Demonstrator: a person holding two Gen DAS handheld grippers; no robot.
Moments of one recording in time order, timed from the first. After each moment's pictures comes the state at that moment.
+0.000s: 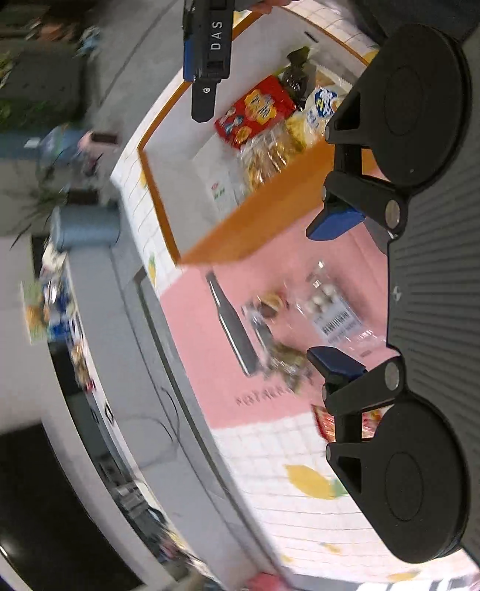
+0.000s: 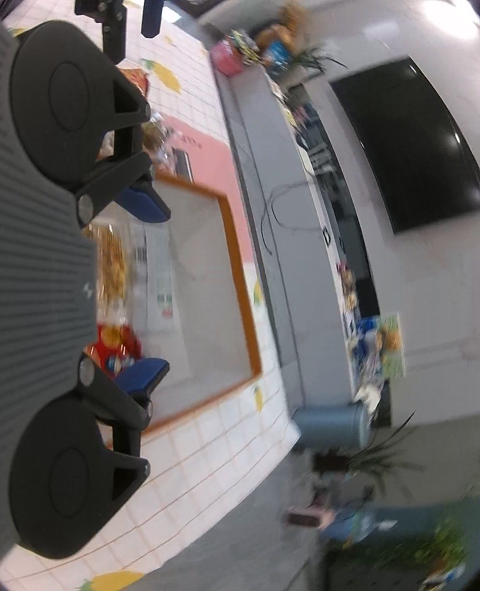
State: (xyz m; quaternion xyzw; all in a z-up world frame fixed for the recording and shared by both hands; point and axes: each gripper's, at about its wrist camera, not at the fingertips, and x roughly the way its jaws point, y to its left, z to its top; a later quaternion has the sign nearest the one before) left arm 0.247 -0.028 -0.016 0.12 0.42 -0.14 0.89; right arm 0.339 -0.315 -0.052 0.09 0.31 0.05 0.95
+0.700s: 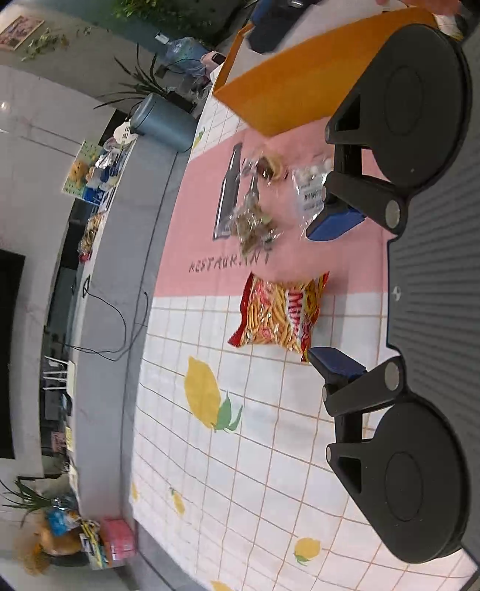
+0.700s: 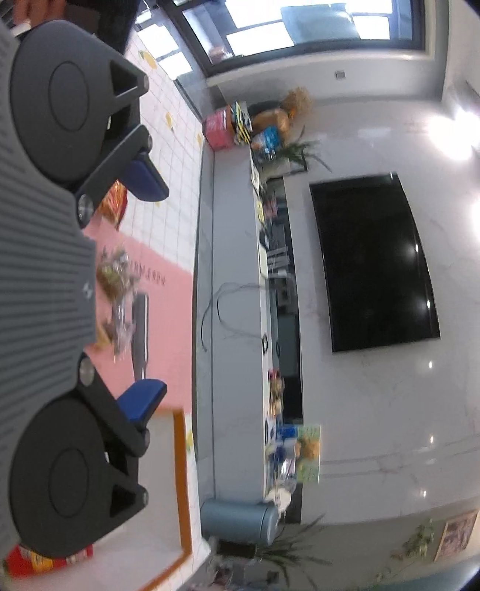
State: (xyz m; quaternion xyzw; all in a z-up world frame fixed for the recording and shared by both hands) left arm 0.246 0.138 -0.078 -0.11 0.41 -0.02 0.91; right arm 0.314 -0.142 -0.070 0.04 0.19 0.18 0.97
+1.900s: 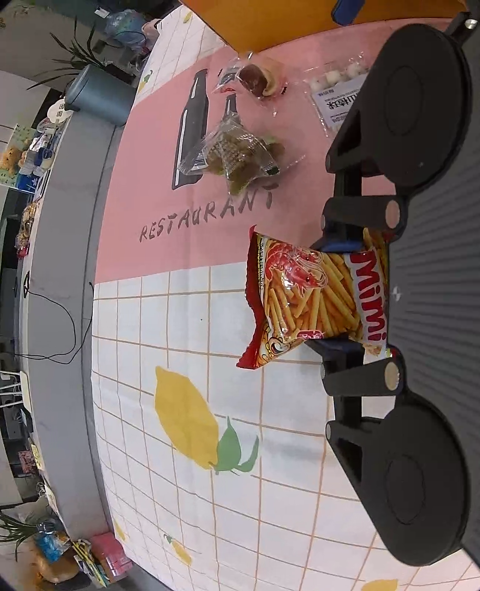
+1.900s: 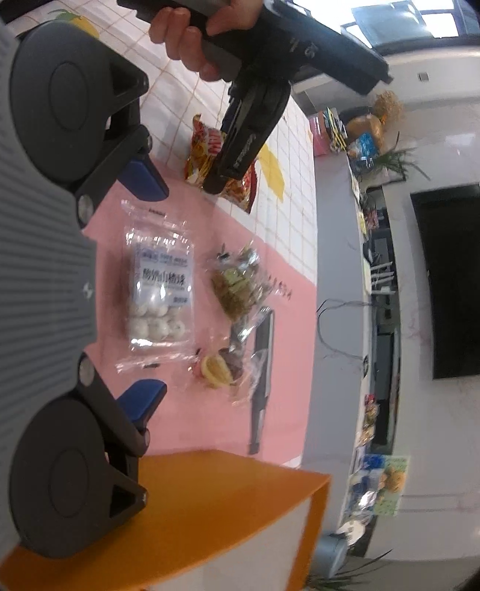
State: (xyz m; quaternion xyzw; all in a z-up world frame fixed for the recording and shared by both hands) left arm 0.346 0.131 -0.144 -0.04 0.49 -0.02 0.87; right arm 0.364 -0.115 -0.162 -0.02 0.32 0.21 0.92
